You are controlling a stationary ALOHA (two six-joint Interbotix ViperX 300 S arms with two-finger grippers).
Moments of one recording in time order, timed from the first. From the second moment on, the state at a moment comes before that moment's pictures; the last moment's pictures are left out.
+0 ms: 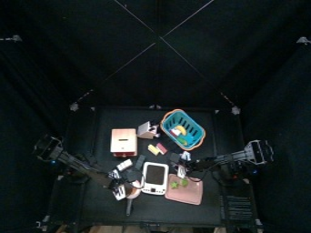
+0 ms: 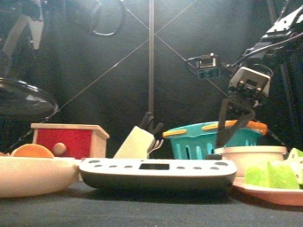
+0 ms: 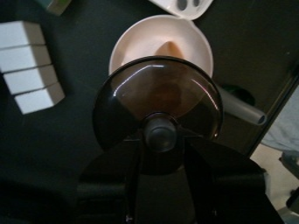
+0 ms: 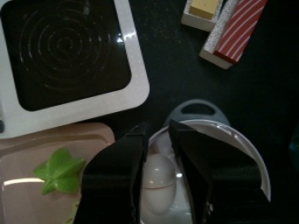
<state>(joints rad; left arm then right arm) -0.44 -0.13 0.53 0.08 0.96 -0.85 0.06 -0.18 0.87 -0.68 0.31 0.99</state>
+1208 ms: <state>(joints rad) -0.40 0.08 0.42 0.10 0.94 -0.76 0.06 -0.18 0.87 -0.68 0.31 0.99</state>
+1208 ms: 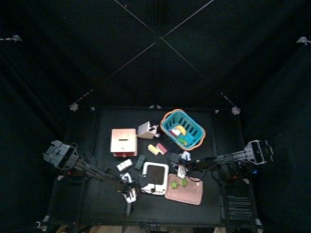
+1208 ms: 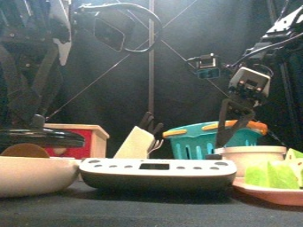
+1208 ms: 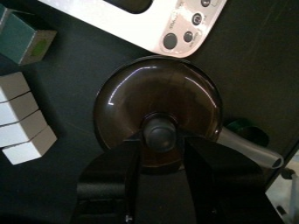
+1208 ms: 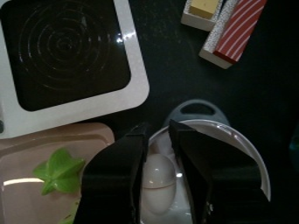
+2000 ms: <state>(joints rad) -0.38 0.09 0.46 0.09 0.88 -0.76 0.06 -0.18 0.87 -0.68 0.31 0.99</state>
